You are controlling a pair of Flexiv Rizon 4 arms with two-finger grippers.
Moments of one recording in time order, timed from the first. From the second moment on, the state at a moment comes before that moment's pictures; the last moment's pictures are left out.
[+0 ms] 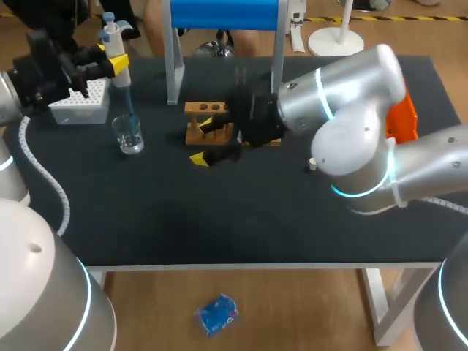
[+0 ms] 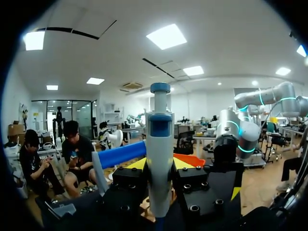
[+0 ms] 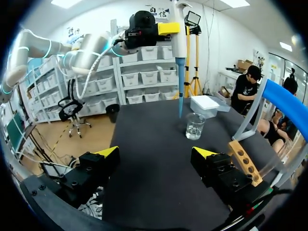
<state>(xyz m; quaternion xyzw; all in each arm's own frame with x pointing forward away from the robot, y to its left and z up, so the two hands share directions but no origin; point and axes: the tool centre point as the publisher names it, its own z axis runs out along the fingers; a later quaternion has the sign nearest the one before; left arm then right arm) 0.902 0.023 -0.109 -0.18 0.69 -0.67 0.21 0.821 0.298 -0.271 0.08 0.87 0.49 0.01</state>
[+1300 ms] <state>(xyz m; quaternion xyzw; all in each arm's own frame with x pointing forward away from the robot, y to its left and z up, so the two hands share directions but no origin) 0.955 0.052 -0.124 -0.18 0.70 -0.67 0.19 0.882 0.372 -0.345 0.14 0.88 0.43 0.11</state>
